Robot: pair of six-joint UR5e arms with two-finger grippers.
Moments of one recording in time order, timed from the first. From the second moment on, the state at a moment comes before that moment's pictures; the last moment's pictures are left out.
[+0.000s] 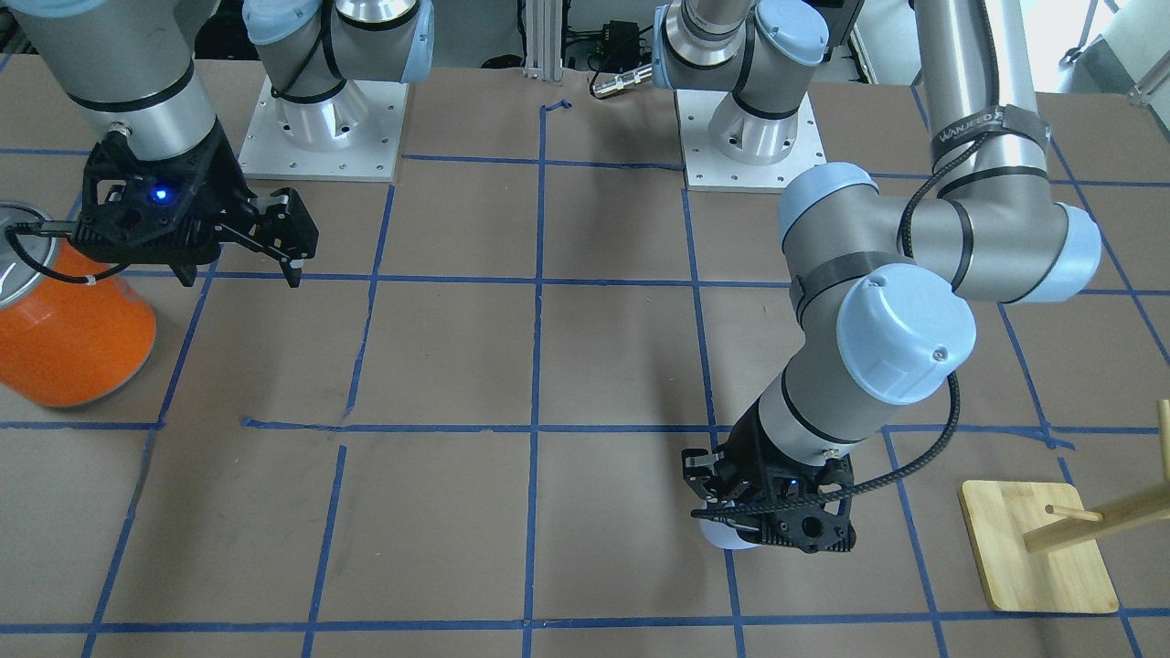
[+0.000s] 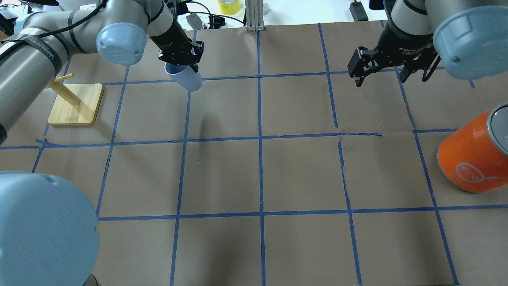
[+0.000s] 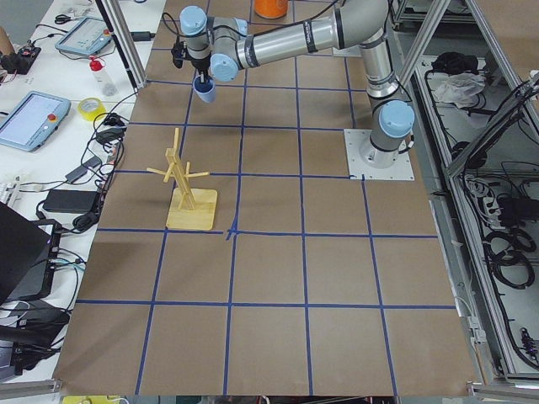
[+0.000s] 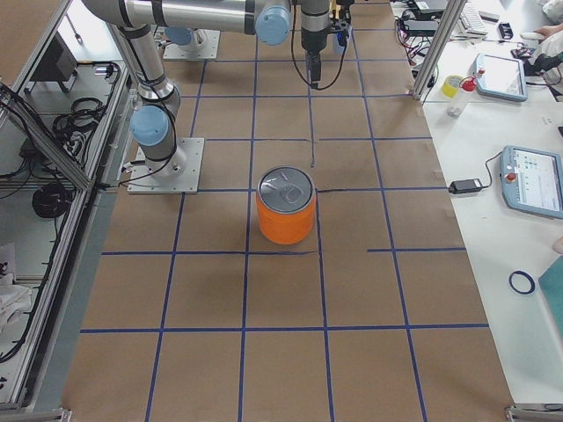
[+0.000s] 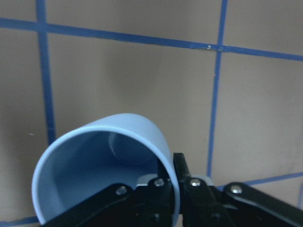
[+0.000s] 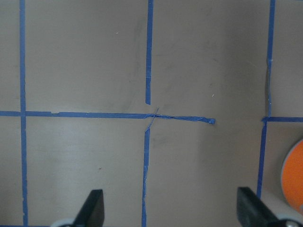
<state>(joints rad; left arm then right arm) -1.60 -2.07 -1.36 -1.18 1.47 0.07 1.55 -1.54 1.61 -1.71 -1.62 -0.07</state>
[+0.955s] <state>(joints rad) -1.52 -2.15 -1.45 -1.02 1.65 0.33 1.55 -1.56 1.59 -1.66 -1.61 -0.06</state>
